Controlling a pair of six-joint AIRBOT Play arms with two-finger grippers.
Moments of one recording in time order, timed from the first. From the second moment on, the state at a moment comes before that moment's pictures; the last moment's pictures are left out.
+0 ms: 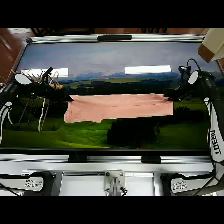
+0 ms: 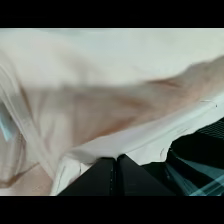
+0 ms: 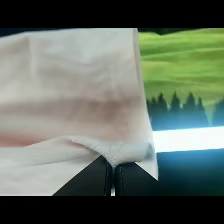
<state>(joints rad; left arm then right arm) 0.06 -1.57 1.30 0.86 -1.18 -1.26 -0.10 -1.62 1.40 -1.47 1.13 1.53</state>
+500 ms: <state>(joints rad) 0.06 -1.65 1.35 0.84 -1.18 -1.34 -0.12 -1.67 1.43 -1.40 1.20 1.46</state>
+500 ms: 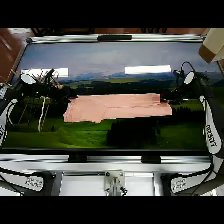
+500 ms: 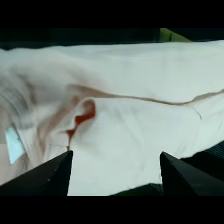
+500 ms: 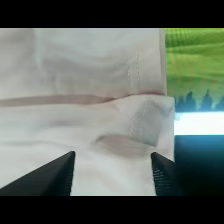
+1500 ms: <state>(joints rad) -0.07 -1.55 1.44 0.83 -1.32 -1.33 -0.22 -1.83 1.43 -1.07 1.20 1.41</state>
